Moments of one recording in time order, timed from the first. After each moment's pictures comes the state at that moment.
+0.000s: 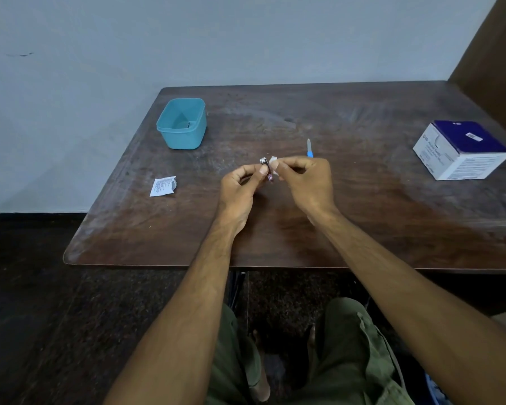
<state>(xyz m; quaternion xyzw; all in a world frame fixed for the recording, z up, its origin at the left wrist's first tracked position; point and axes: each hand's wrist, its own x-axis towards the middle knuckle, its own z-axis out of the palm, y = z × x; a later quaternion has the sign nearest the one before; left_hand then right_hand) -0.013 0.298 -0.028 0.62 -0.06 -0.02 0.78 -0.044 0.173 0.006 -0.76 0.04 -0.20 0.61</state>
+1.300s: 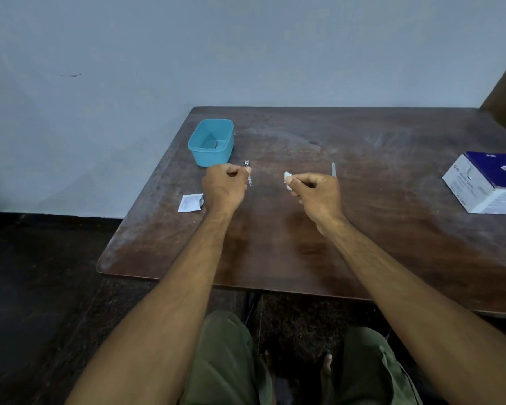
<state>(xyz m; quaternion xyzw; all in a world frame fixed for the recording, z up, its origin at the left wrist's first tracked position) 0.030 0.353 0.019 0.82 0.09 0.12 0.55 -0.006 0.188 0.003 -0.75 0.09 -0.15 0.64</state>
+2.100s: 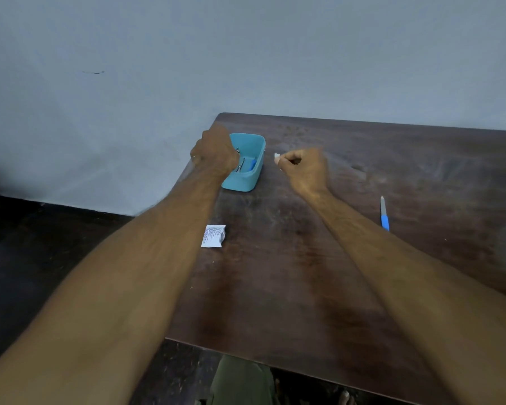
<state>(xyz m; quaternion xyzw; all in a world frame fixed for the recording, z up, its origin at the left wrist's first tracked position) 0.166 0.412 0.073 0.97 0.13 0.07 0.17 0.139 0.253 0.030 -0.86 0.02 -0.17 0.48</state>
